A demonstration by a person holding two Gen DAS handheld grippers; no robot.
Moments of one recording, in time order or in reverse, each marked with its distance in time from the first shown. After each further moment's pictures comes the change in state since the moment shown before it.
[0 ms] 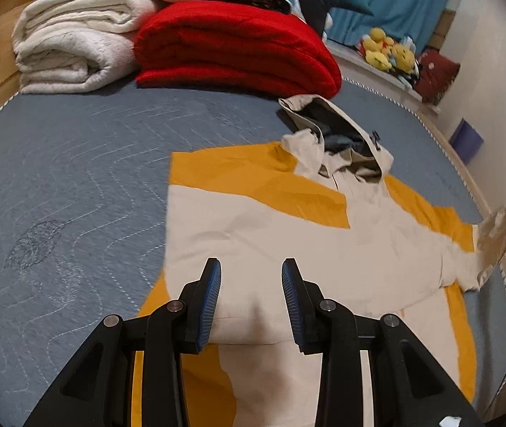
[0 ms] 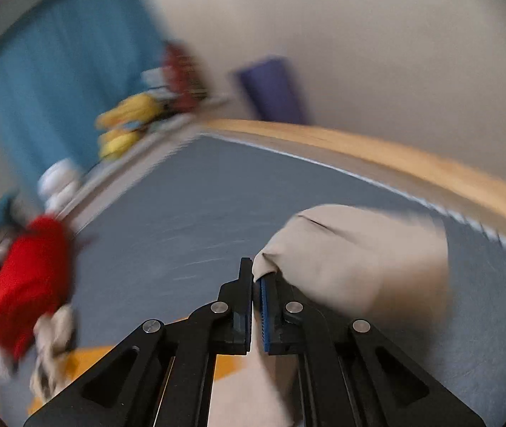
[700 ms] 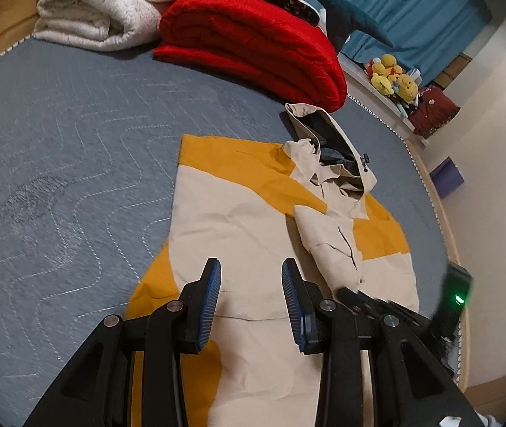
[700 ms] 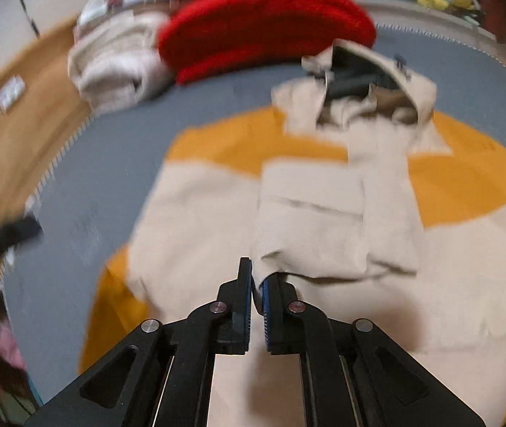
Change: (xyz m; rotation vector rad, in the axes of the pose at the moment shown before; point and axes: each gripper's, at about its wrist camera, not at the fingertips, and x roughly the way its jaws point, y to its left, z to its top) left arm -0.027 0.035 0.000 -0.179 0.056 -0.137; right arm -0.075 0.385 -0.367 -0.628 0.557 0.454
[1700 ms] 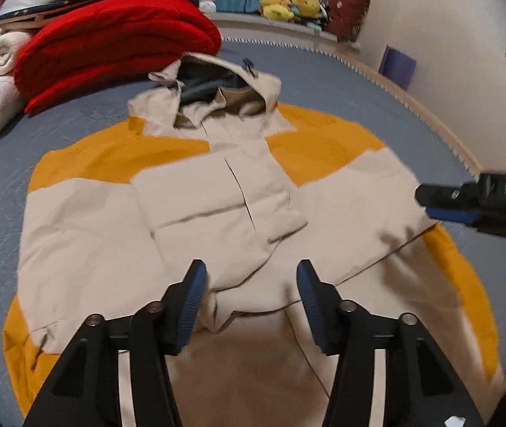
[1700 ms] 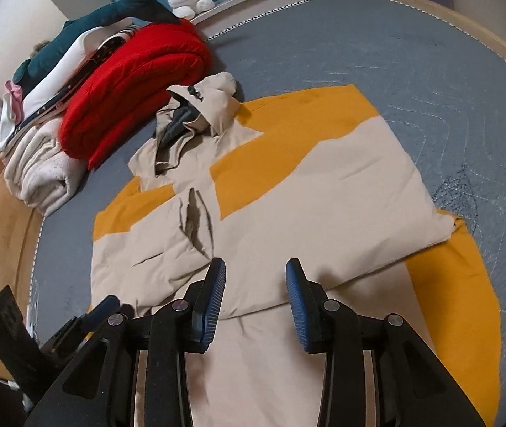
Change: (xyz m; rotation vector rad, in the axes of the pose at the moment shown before) left arm 0.135 -0.147 -0.094 0.514 0.043 0.007; right arm -0.095 -0.176 -0.028 0.515 -0.069 -0.082
